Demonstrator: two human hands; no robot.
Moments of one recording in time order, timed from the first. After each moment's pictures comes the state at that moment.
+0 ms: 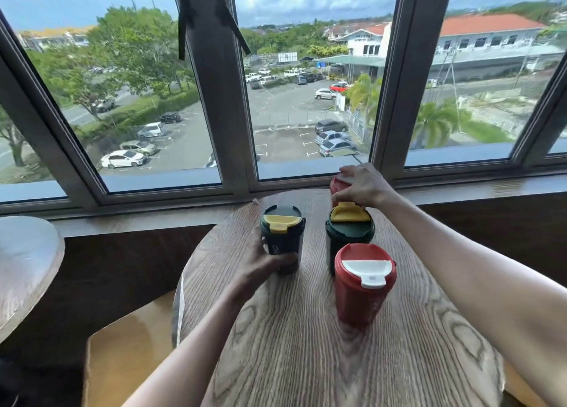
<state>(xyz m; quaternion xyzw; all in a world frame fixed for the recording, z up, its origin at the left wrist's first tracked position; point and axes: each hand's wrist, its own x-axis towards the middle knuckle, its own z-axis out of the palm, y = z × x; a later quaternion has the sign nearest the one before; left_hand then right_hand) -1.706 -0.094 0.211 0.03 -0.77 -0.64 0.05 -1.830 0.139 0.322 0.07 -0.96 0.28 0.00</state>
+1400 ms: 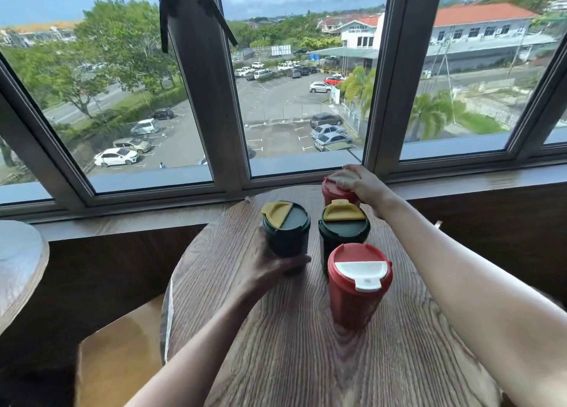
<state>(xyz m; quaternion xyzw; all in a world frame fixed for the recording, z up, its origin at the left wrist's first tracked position) -1.717 -0.071 0.202 0.00 -0.79 -0.60 0.06 -1.843 0.155 0.295 0.03 -0.81 0.58 -0.06</state>
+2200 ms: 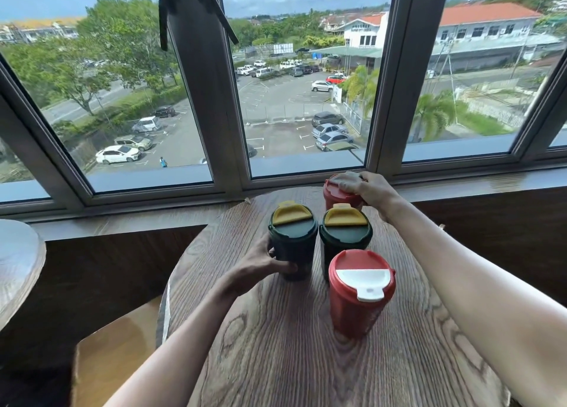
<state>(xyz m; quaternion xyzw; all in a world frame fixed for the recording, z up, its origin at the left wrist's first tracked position) -1.725 -0.091 0.223 -0.04 -0.76 -0.64 -0.12 -1.847 0.163 0.294 -0.01 -0.83 0.56 -0.06</state>
